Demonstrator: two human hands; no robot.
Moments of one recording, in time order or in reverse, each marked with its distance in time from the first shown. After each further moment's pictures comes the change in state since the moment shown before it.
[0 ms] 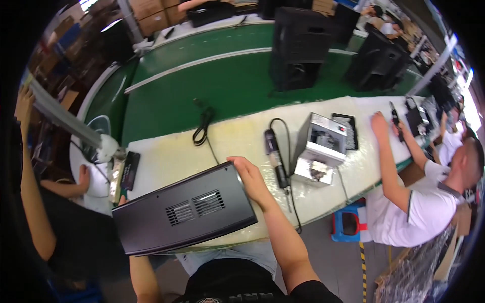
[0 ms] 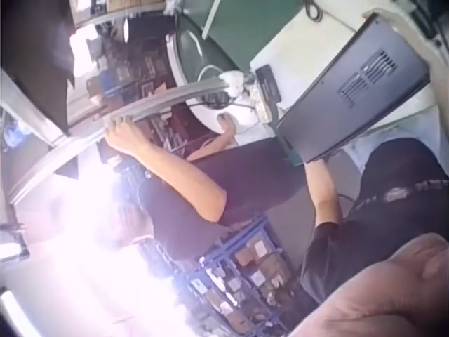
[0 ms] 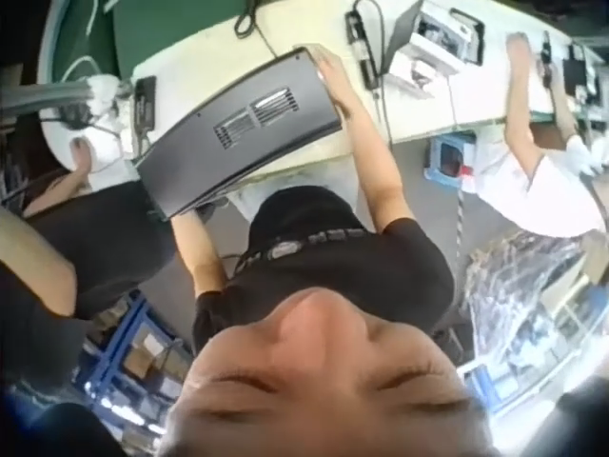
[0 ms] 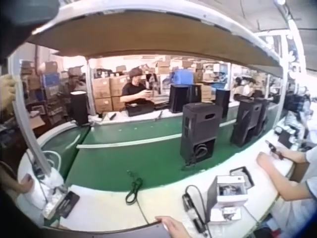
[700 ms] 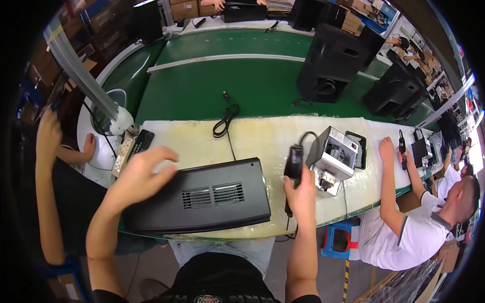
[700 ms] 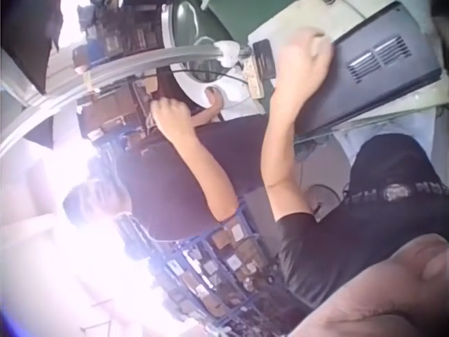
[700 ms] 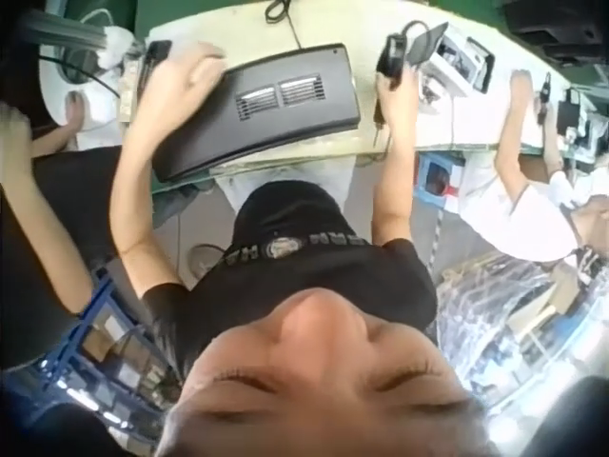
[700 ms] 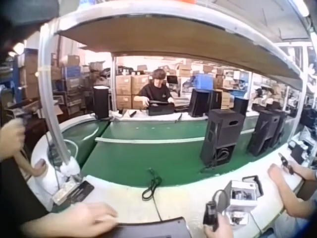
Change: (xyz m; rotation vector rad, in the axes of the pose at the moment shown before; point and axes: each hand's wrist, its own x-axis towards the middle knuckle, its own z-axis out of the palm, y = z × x) left_hand 0.120 -0.026 0.188 2.214 0.015 -0.123; right_hand -0.065 -0.036 -0.066 -0.925 0.497 -0.074
